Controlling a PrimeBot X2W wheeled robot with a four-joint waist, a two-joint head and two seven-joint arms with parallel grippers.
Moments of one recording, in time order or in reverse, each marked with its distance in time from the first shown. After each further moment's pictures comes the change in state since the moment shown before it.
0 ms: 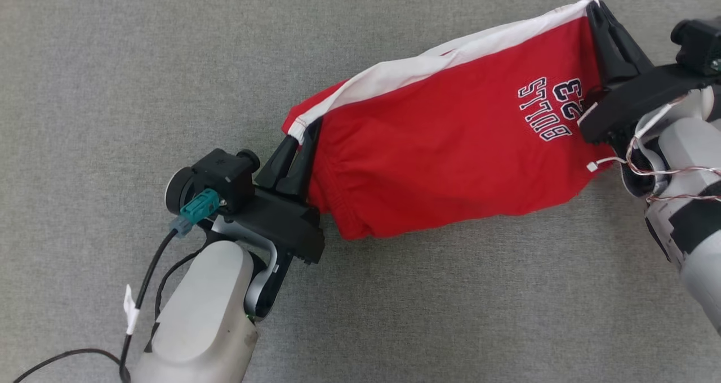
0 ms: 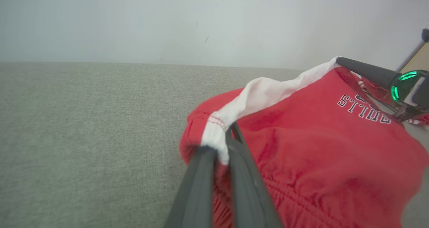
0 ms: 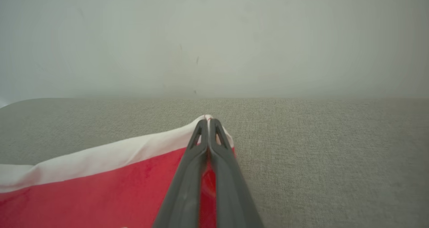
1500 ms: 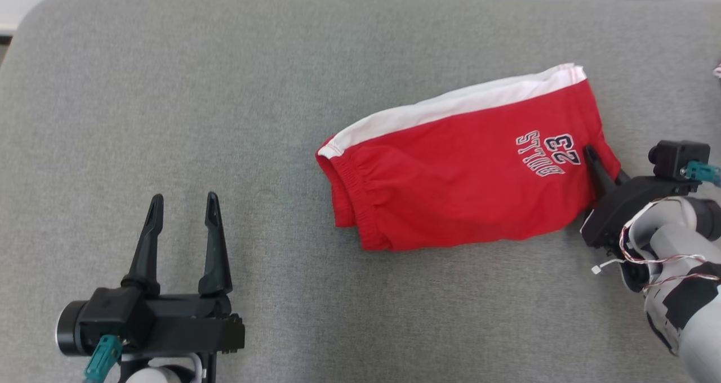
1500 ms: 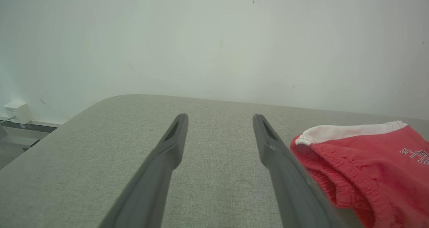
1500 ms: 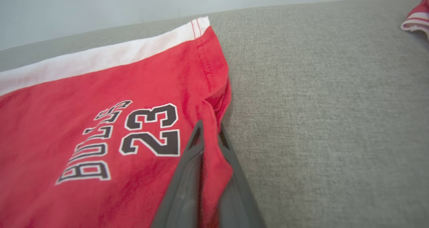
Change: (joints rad) left arm 0.482 -0.001 0.295 -0.469 0.193 0.176 0.000; right arm 0.172 -0.013 0.165 0.200 0.202 0.000 0.025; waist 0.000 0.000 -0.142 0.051
